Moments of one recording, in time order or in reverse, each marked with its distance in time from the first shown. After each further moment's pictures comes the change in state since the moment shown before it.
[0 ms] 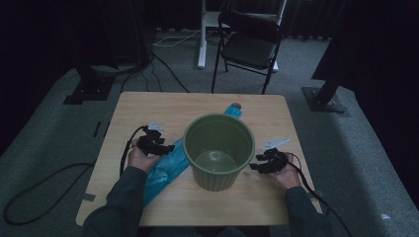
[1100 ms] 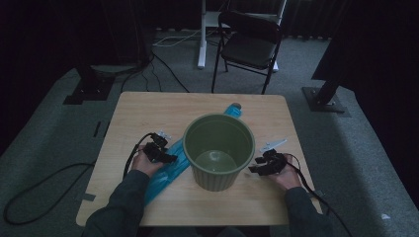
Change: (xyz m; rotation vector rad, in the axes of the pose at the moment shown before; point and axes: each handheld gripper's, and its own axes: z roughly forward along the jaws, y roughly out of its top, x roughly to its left) left arm -0.006 -0.017 0.033 0.138 -0.043 0.030; right arm 0.002 -0.002 0.005 0.047 0.034 -0.008
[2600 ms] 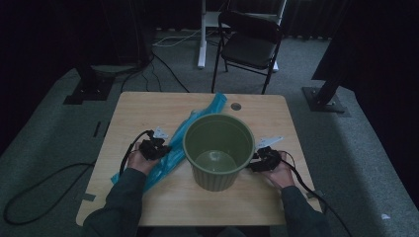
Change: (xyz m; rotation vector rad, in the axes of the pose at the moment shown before) left arm -0.010 0.002 -0.037 -0.136 0.074 0.133; right arm 0.012 0.021 0.002 -0.092 0.009 -0.027
